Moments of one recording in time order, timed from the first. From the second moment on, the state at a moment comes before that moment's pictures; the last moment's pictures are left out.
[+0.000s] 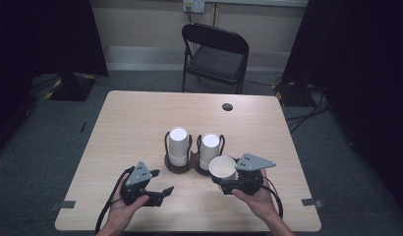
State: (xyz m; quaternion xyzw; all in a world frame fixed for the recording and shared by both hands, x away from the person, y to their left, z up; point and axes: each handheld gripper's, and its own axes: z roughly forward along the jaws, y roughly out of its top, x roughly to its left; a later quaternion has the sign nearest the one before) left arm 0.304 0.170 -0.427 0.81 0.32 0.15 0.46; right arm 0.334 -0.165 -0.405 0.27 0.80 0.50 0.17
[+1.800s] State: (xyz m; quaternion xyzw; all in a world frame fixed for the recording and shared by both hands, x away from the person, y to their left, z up) left arm 0.311 0.172 -0.433 0.81 0.34 0.14 0.47; right arm 0.432 -0.226 -0.414 0.44 0.72 0.49 0.23
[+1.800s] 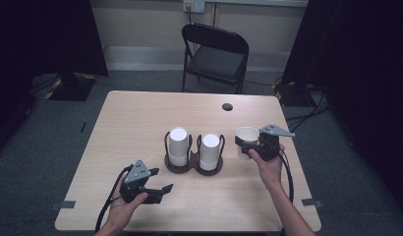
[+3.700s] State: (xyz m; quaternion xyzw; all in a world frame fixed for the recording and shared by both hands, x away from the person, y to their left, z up) left arm 0.306 0.171 -0.429 0.80 0.34 0.14 0.47; right arm 0.461 -0.229 -0.465 0.47 0.73 0.43 0.23
